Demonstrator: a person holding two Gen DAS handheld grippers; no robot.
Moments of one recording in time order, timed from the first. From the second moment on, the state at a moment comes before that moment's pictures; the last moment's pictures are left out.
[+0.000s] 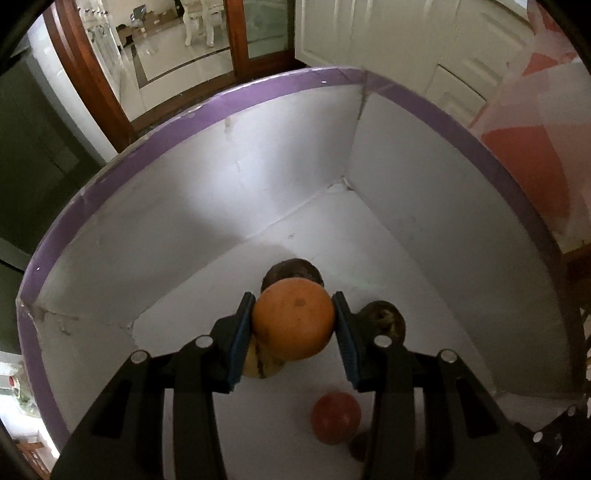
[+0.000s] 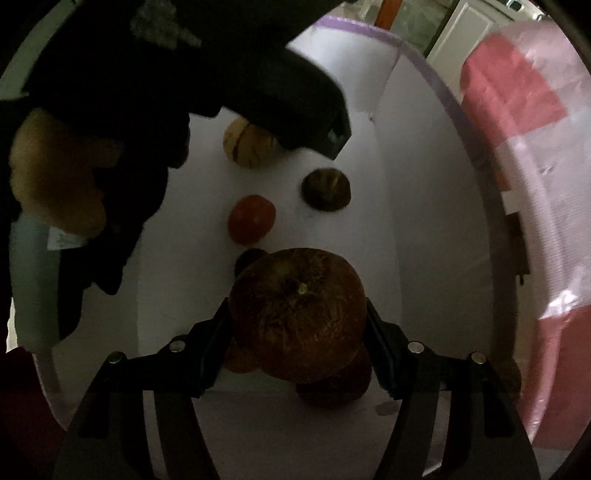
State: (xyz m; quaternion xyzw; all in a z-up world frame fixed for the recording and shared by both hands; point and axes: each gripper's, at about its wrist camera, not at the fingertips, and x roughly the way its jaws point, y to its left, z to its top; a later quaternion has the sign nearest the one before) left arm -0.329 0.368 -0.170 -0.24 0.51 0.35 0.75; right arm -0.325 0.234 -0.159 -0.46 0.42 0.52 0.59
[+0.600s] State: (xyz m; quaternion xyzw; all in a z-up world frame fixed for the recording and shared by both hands) left arm -0.327 0.367 -0.160 -0.24 0.48 0.35 0.77; right arm -0.322 0.233 -0.146 -0.44 0.40 0.52 0.61
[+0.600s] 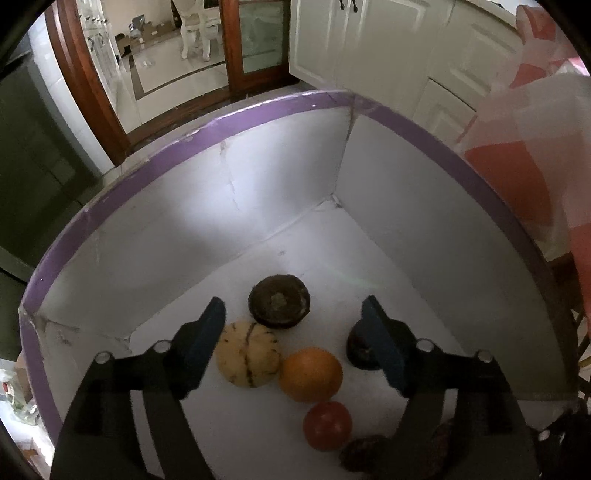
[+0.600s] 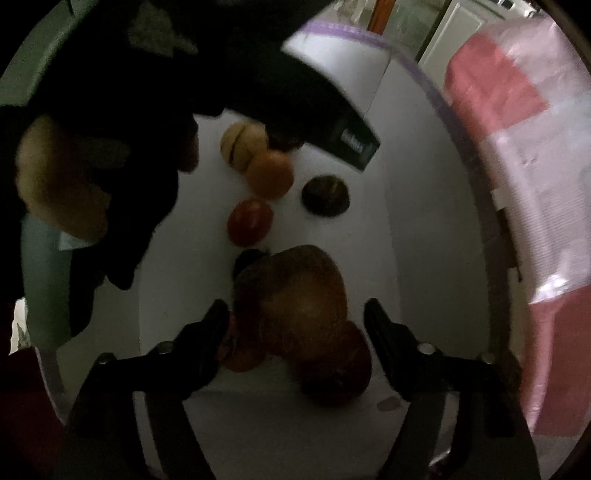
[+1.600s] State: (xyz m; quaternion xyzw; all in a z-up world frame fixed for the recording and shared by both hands) left arm -0.298 0.313 0.008 -0.11 0.31 0.45 0.83; right arm -0.278 0.086 0.081 -0.15 0.18 0.58 0.78
